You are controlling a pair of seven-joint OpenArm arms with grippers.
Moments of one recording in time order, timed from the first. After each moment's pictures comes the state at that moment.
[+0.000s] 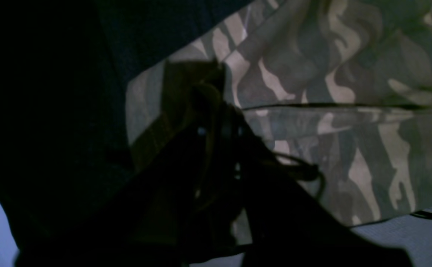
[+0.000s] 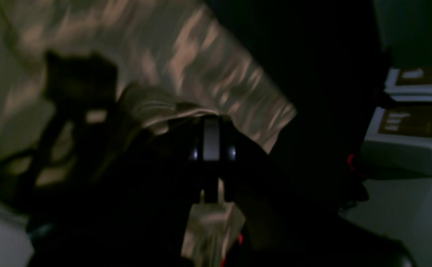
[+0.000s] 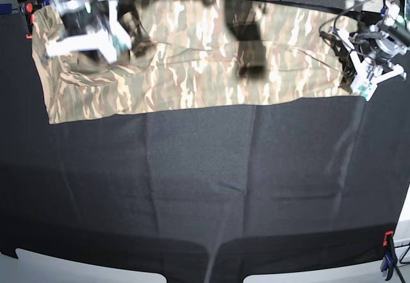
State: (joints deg) left arm 26.6 -27.0 -8.4 113.4 -16.4 -20.1 48.7; right arm -34.8 41.8 -20.2 133.5 -22.8 -7.1 -56.2
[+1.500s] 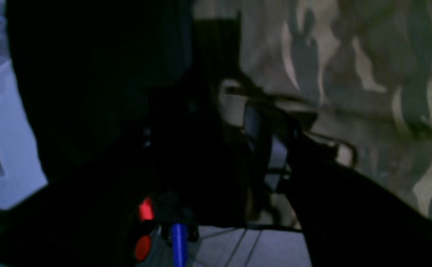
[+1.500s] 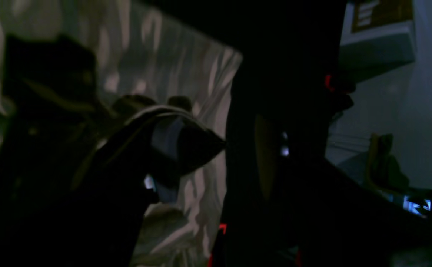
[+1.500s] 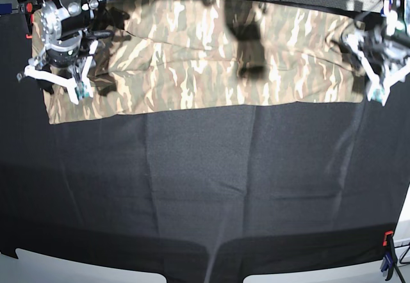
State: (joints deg) left arm 23.4 -27.0 -8.4 113.5 -11.2 -7.2 60.8; right arm -26.8 29.2 -4.6 120.0 -24.0 -5.4 -57.7
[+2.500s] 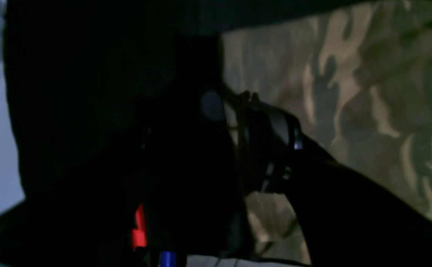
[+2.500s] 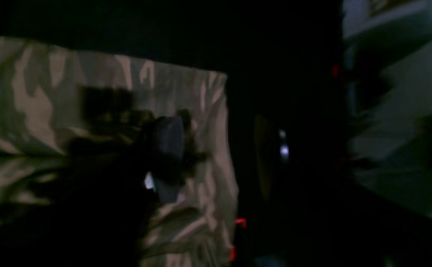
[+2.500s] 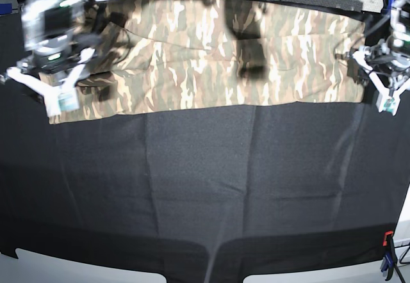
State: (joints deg) left arm 22.4 -31.4 -8.6 107.4 -19.9 -3.4 52.0; right arm -27.3 27.9 7.1 130.6 -7.1 -6.1 -61.5
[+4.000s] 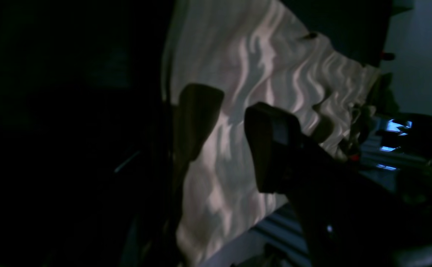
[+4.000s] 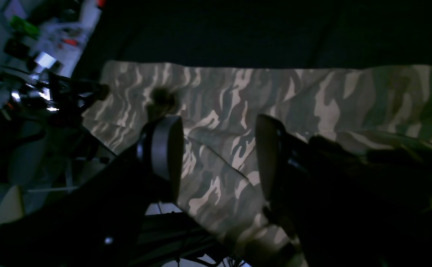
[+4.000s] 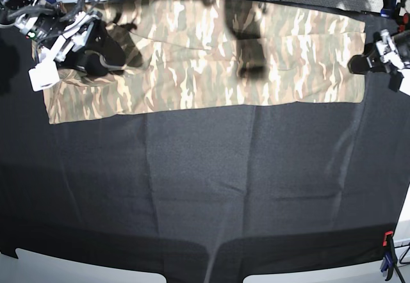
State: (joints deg) left arm 11.3 -28.8 -24.6 62.3 -80.5 -40.1 72.9; right arm -31.7 15.4 35.6 121.2 71.3 41.3 -68.8
